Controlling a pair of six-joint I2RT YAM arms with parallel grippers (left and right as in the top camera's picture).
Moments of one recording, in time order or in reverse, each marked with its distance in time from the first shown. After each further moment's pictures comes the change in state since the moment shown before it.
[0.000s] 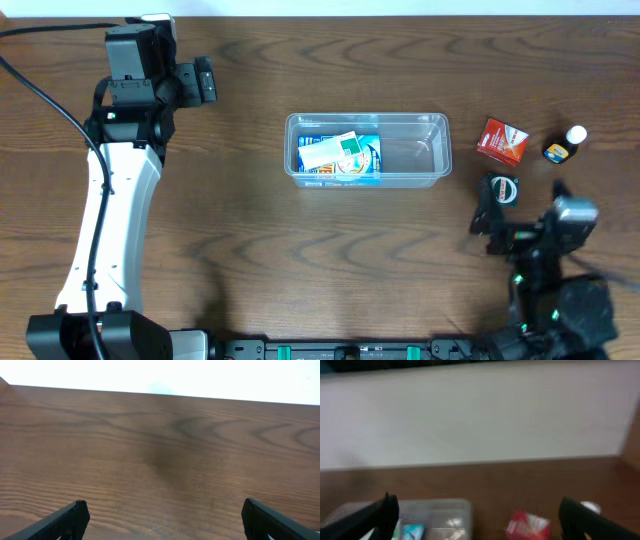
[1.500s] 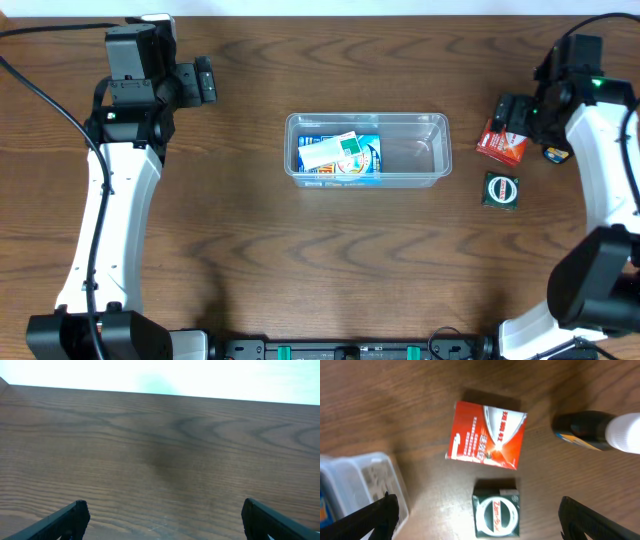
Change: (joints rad) left arm 0.000 0.000 0.000 0.000 0.000 0.000; right arm -0.466 1.432 0.915 -0.633 -0.317 0.074
